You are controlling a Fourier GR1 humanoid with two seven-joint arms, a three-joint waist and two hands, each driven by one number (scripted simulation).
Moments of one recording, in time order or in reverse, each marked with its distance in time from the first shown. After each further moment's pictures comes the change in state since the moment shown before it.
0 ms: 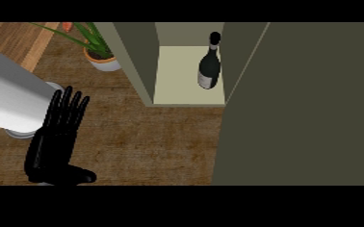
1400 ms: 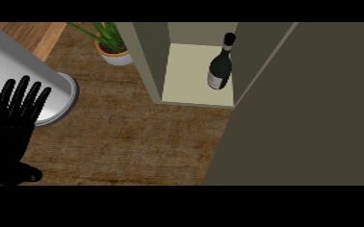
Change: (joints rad) left arm -0.015 0.160 0.169 0.034 0.131 -0.196 0.085; right arm -0.410 0.277 -0.092 0.100 -0.053 0.071 0.306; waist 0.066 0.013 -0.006
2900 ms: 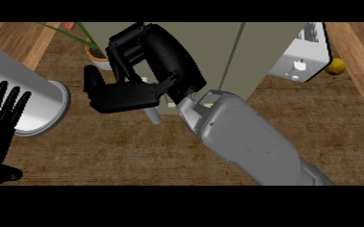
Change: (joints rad) left arm 0.001 -0.013 0.144 0.137 -0.038 -0.126 0.005; right arm -0.863 0.551 -0.214 0.994 -0.304 -0.126 0.041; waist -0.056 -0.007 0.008
